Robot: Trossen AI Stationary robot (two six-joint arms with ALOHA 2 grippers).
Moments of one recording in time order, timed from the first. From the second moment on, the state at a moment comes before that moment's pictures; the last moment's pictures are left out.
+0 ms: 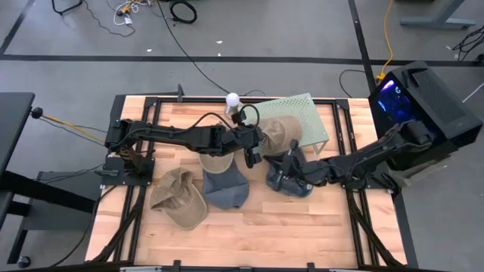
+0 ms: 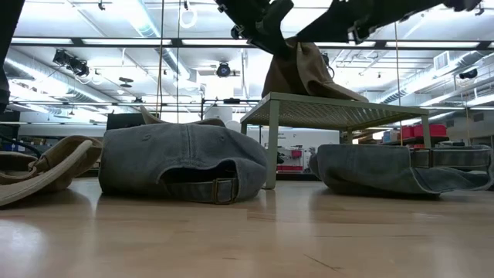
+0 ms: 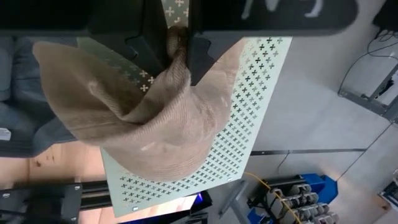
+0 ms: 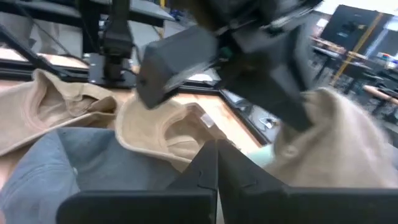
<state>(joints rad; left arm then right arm) -0.01 1.77 1.51 -0.29 -0.58 0.11 0.35 1.33 0.69 0.40 0.75 -0.13</state>
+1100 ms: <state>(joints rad) -0.02 1.77 1.51 -0.33 -0.57 0.11 0.23 1.29 0.72 -0.16 1.01 0.26</state>
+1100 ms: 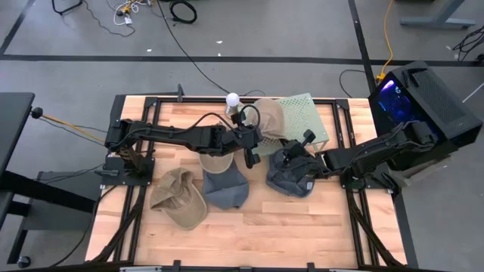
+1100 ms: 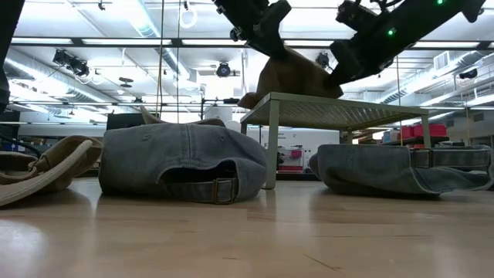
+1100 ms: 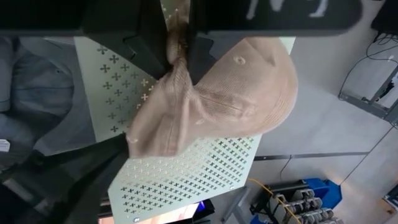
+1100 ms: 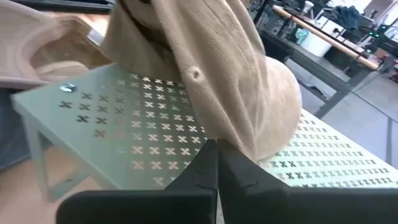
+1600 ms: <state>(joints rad) -0.02 1.77 1.51 -0.33 -0.54 0.10 0.17 1.29 0.72 -0.25 0.99 0.31</state>
